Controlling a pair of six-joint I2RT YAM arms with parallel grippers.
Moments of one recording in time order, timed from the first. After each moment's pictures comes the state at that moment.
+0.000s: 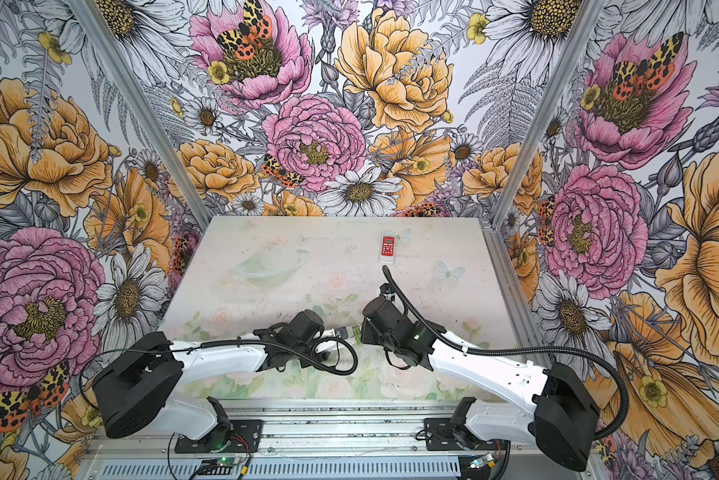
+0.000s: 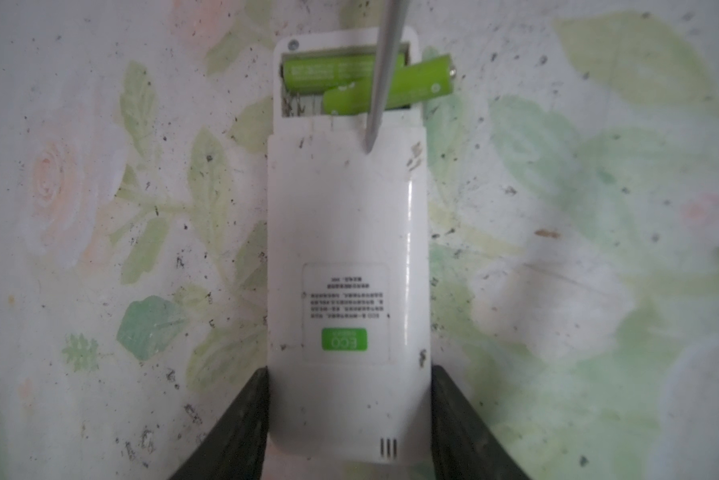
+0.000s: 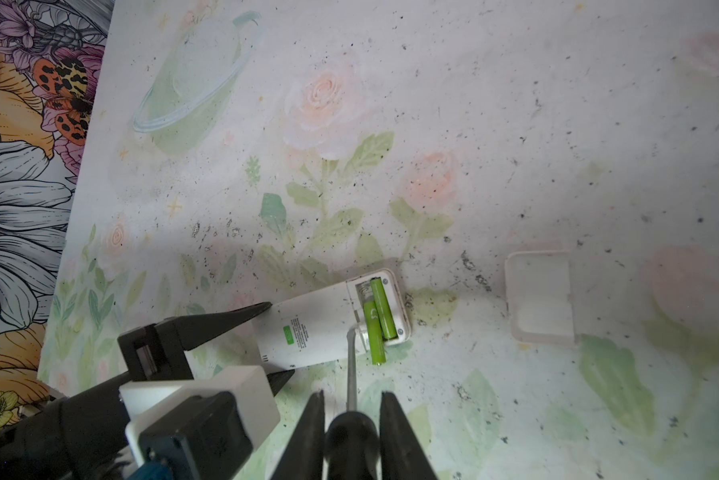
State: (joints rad) left arm -0.87 1.46 0.61 -0.13 -0.10 0.51; right arm 0.87 1.19 0.79 -0.45 0.16 0.88
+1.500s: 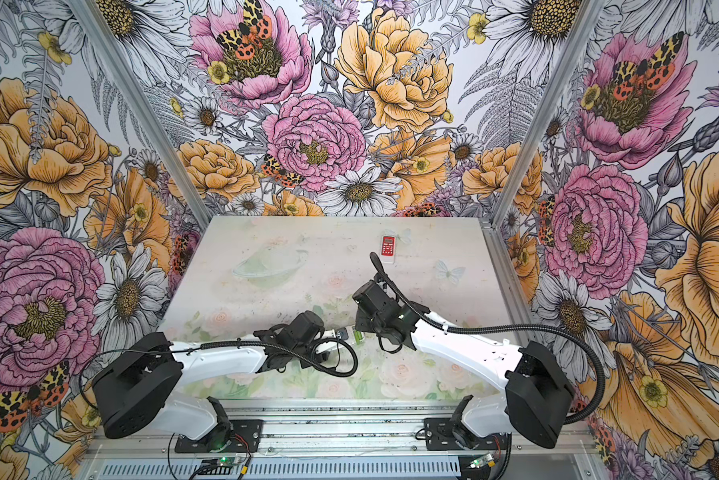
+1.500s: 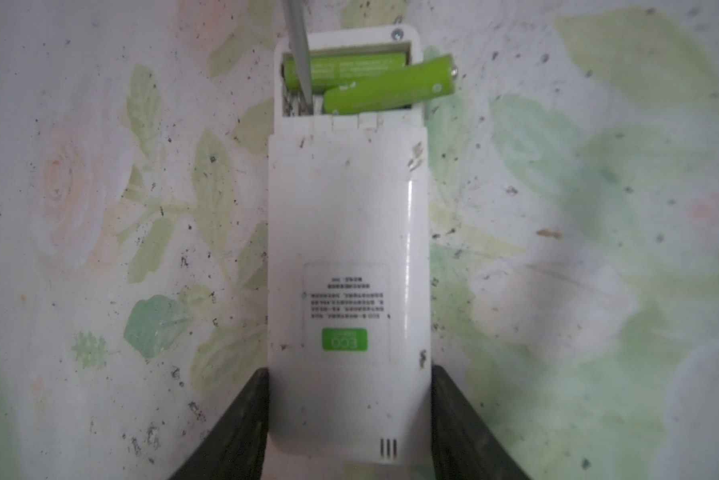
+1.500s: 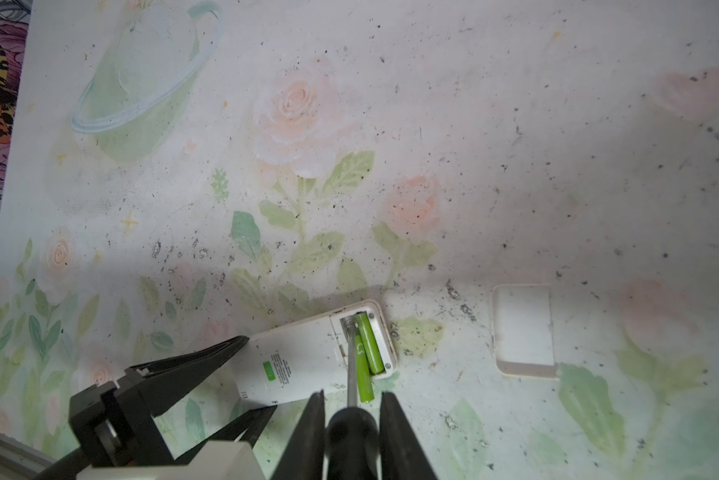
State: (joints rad) left arm -0.88 1.45 0.61 -0.12 -0.13 0.51; right arm 0.83 1.38 0.98 -0.58 0.16 0.83
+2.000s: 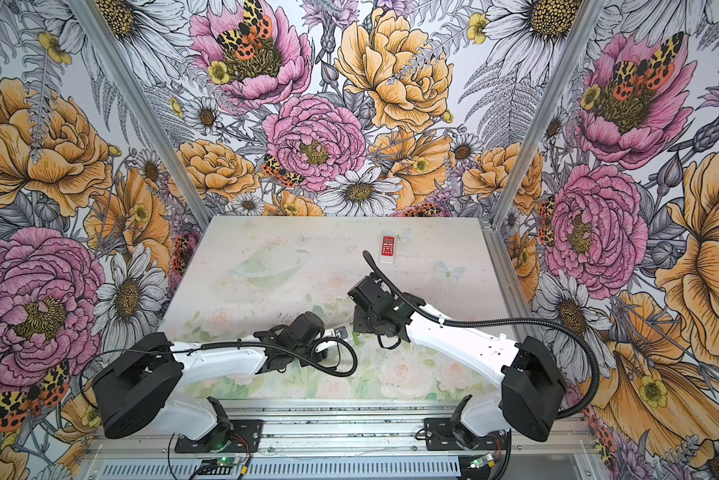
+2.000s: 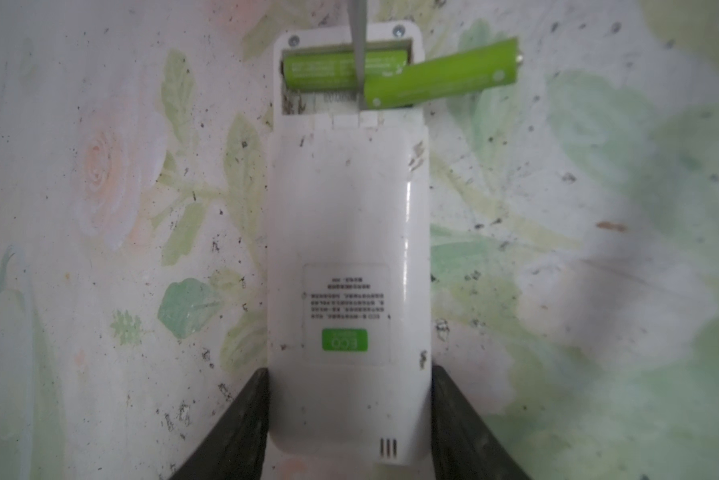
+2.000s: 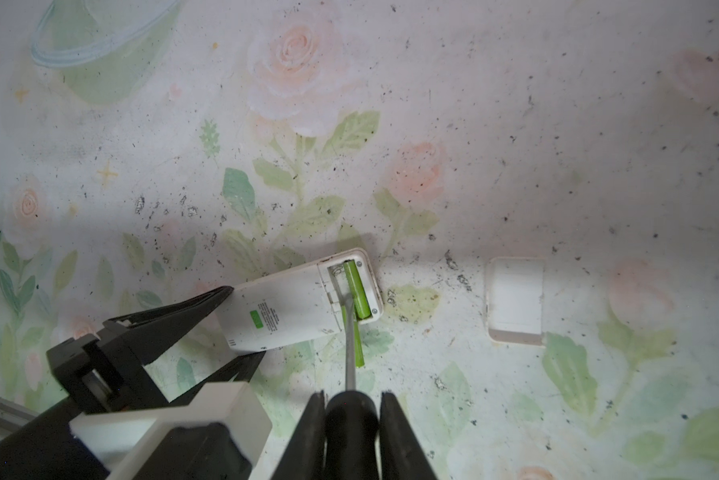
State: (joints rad) left arm -0.88 1.45 0.60 -0.10 -0.21 0.52; right arm 0.83 1.41 1.08 -0.72 0.11 0.79
